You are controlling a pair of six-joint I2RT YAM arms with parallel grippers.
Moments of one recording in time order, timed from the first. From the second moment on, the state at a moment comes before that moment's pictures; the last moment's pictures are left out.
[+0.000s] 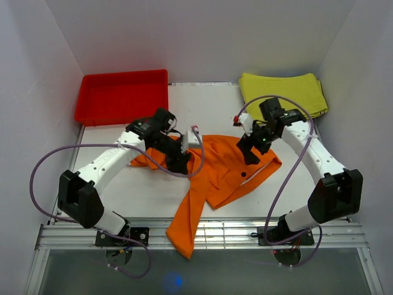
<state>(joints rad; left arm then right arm) -0.47 1.48 1.32 -0.96 0.71 0.75 0.24 1.48 1.35 -1.07 -0.38 -0.67</state>
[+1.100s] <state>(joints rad) -1.08 1.49 0.87 -0.70 0.39 1.41 0.38 1.79 1.15 -0.97 -0.41 -0.60</state>
